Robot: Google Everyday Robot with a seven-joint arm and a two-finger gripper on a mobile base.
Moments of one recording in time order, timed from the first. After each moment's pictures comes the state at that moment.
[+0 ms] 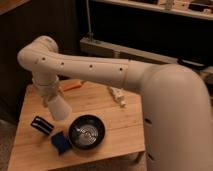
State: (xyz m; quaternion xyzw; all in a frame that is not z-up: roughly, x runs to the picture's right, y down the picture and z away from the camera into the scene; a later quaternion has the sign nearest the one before) arm -0.245 0.043 0.641 -0.05 -0.33 -0.85 0.41
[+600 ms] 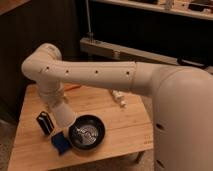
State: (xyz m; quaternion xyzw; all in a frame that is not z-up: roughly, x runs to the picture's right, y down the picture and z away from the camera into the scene) arm -0.228 0.072 0.640 -0.07 -0.31 -0.83 0.45
